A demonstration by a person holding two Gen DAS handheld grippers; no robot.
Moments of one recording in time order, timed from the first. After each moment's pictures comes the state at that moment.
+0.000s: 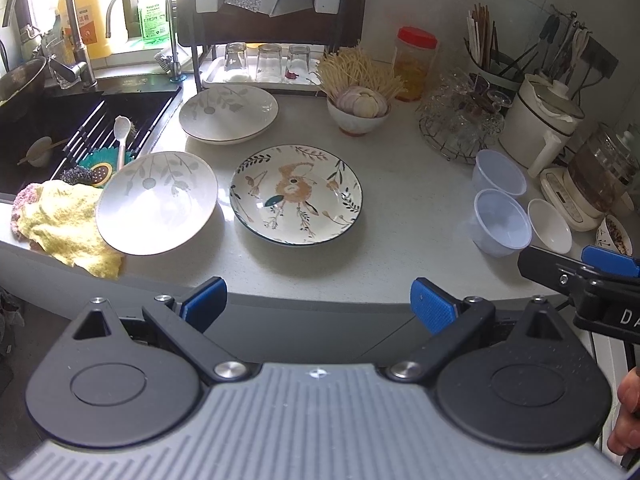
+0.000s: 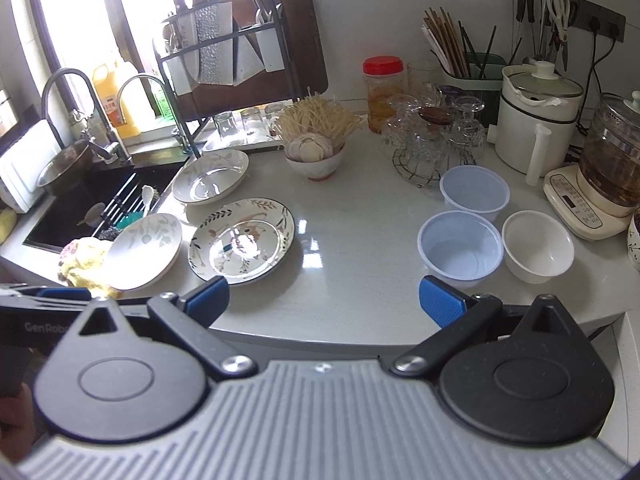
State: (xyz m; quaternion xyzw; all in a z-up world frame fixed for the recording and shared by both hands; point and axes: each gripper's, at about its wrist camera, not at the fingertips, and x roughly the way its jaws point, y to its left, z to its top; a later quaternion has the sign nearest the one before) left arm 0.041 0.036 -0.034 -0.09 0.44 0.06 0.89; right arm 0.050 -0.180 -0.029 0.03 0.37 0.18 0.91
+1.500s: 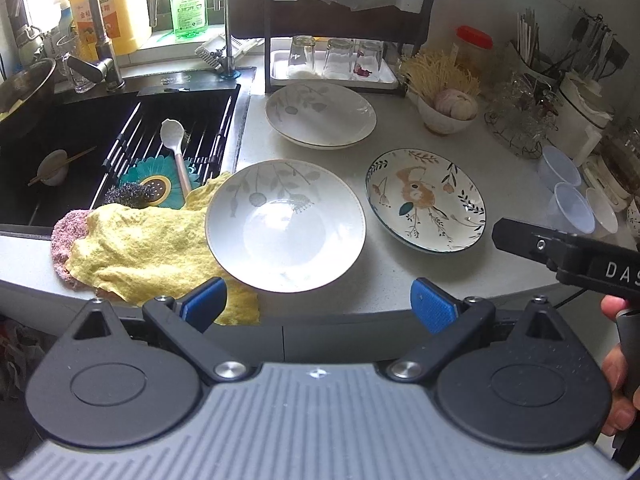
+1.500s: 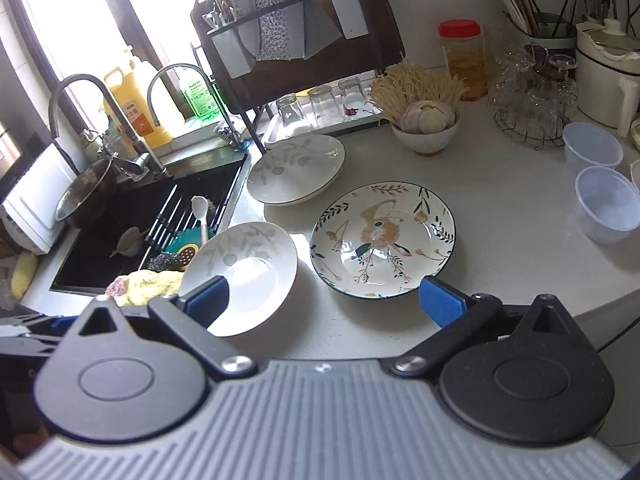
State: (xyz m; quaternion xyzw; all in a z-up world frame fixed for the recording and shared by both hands) left arm 0.048 0.239 -0.056 -0.06 0.46 0.03 0.89; right arm 0.058 0.009 -0.055 0.11 0.39 0.17 0.90
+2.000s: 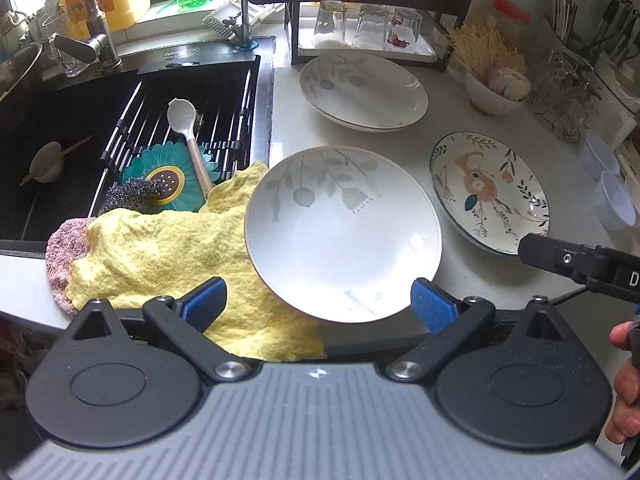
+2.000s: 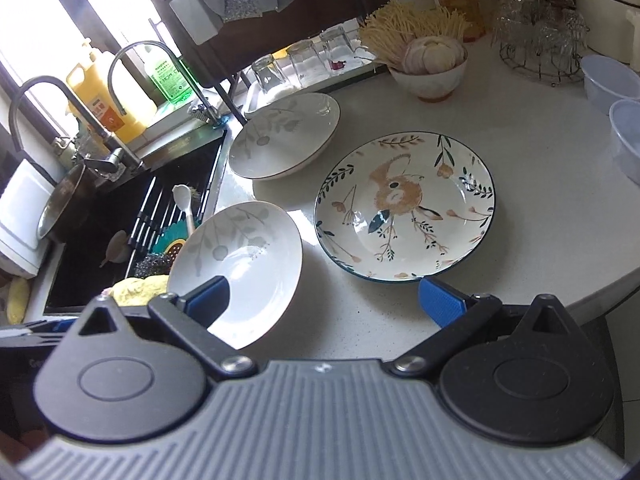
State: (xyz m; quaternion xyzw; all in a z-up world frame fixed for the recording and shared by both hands) left arm 0.111 0.308 -0.105 -0.05 0.50 0.02 0.86; right arm 0.097 0.048 -0.108 0.15 0.45 0.14 0.87
